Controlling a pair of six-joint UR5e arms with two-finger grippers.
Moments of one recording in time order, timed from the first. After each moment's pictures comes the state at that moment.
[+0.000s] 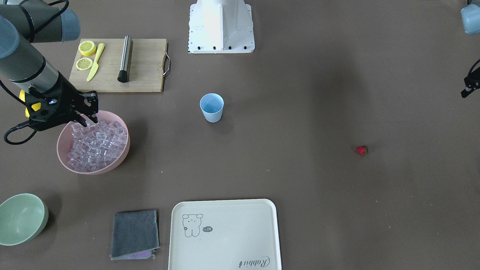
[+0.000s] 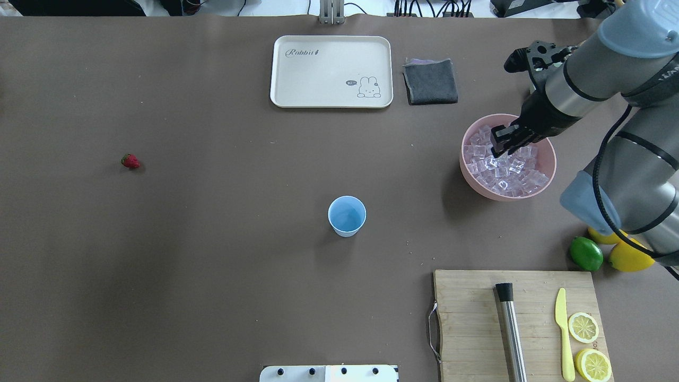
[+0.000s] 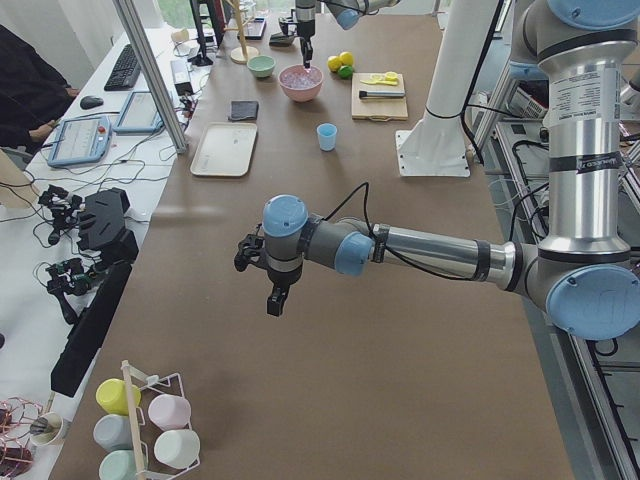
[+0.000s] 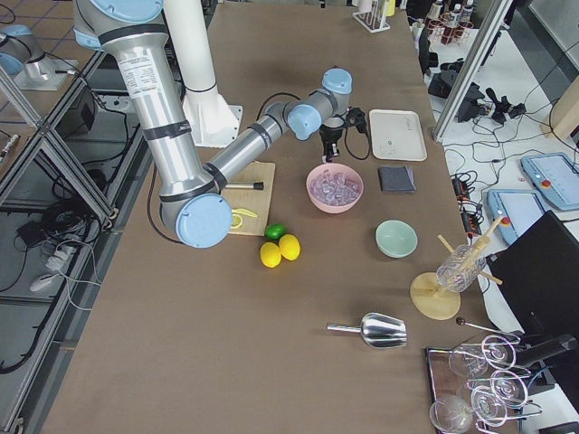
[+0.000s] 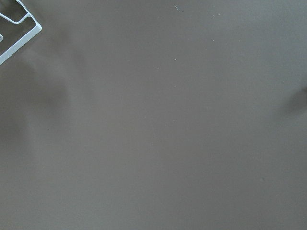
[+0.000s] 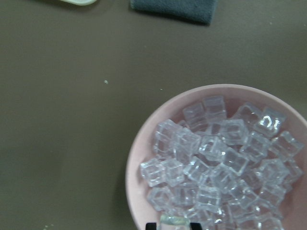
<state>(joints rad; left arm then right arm) -1.41 -1.47 -1.79 -1.75 -2.31 -0.08 0.88 -1.21 1.93 -1.61 2.20 0.68</state>
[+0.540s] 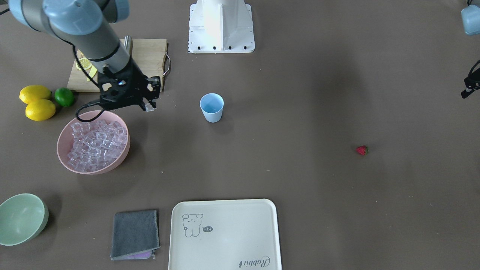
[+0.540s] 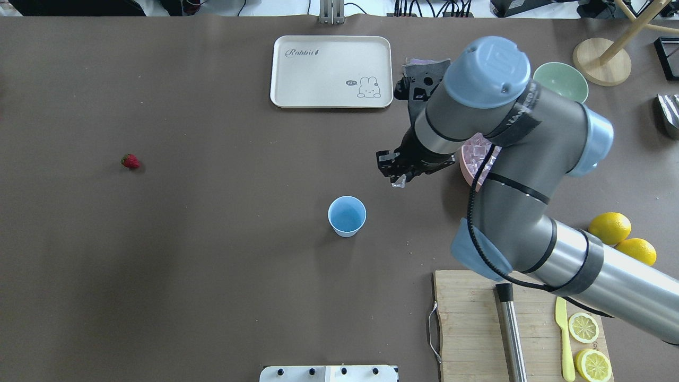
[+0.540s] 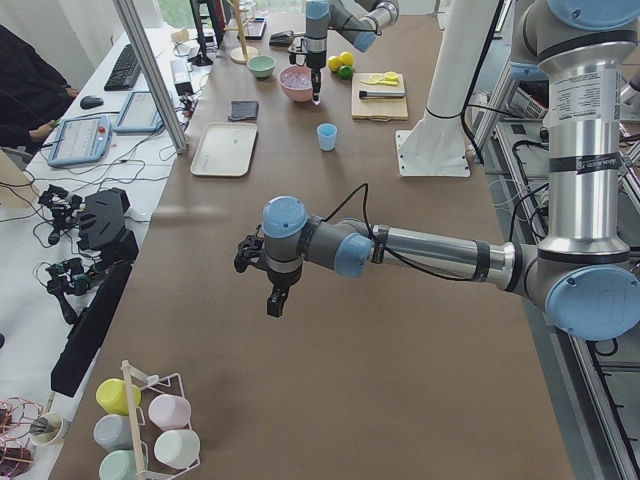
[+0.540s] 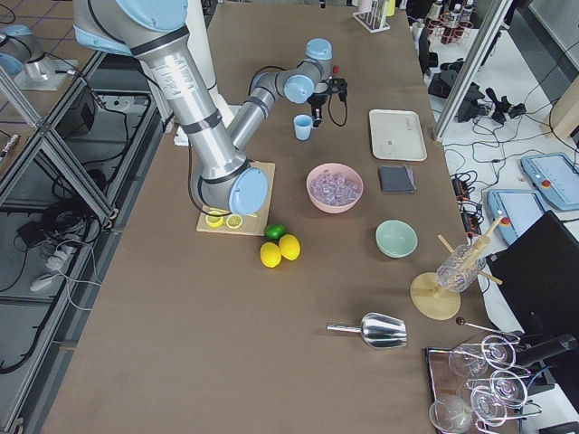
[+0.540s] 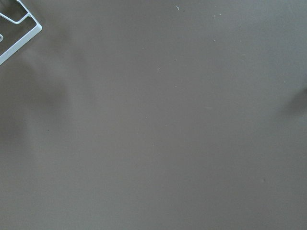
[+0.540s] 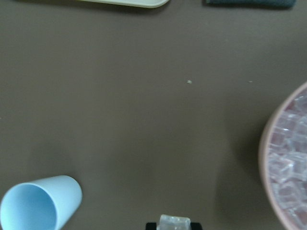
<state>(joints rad) -1.41 -1.48 -1.79 -1.75 -2.31 -0.08 0.64 -0.95 1.83 -1.62 2.03 1.04</state>
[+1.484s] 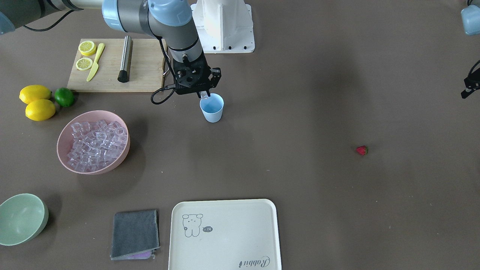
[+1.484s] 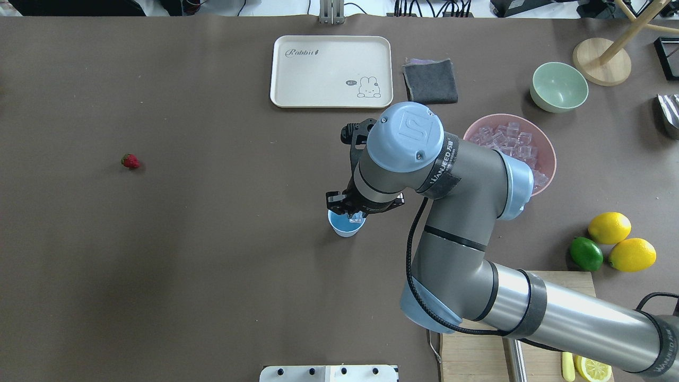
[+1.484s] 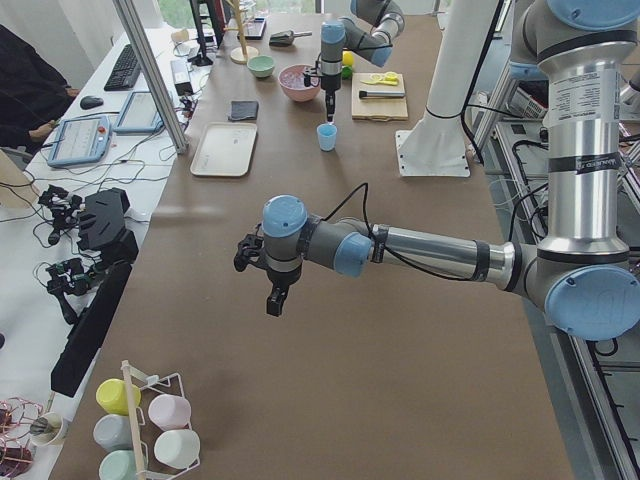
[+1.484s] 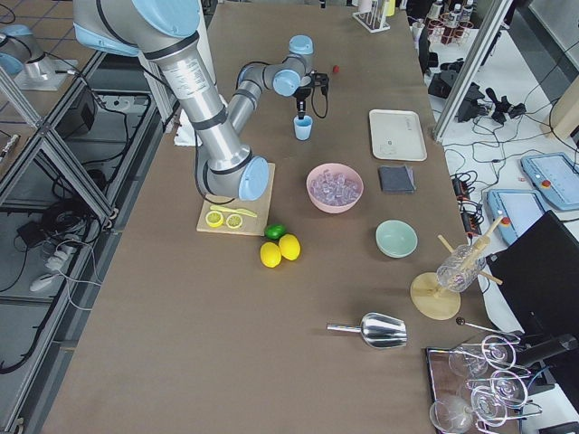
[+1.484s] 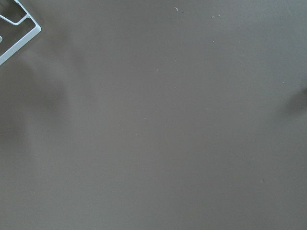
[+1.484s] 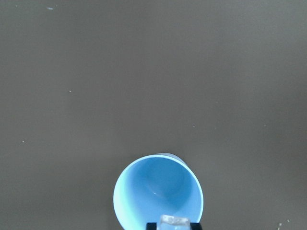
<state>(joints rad) -1.41 -1.48 -1.79 -1.75 -2.31 -0.08 0.50 -0.89 1.78 -1.61 1.92 1.16</state>
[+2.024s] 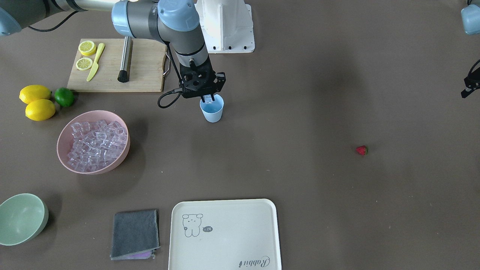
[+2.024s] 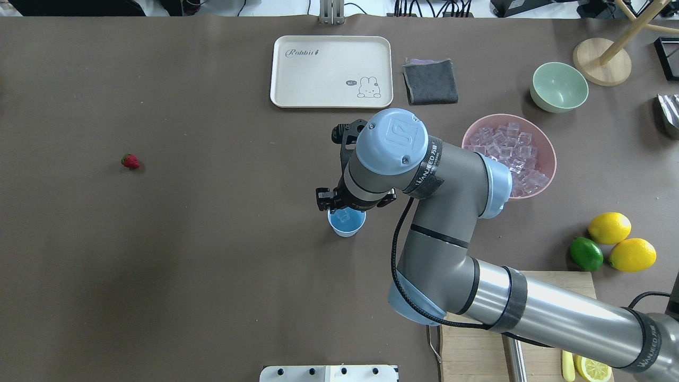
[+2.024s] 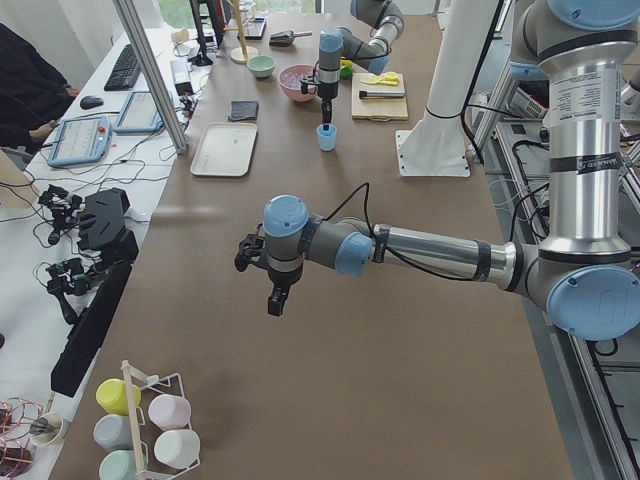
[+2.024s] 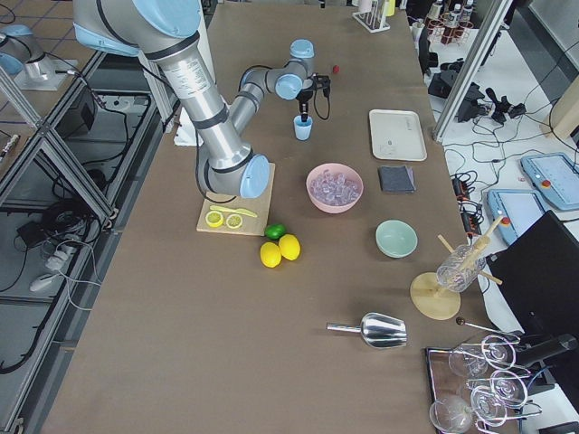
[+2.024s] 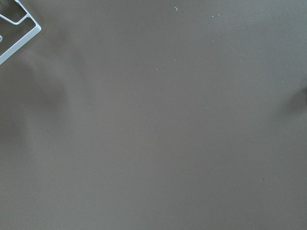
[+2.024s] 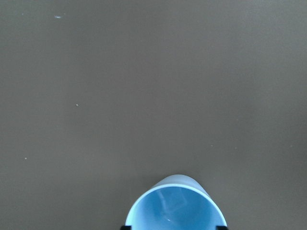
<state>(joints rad) -1.41 -1.47 -1.80 -1.75 -2.31 -0.08 0.49 -0.87 1.70 -1.51 1.90 1.16</state>
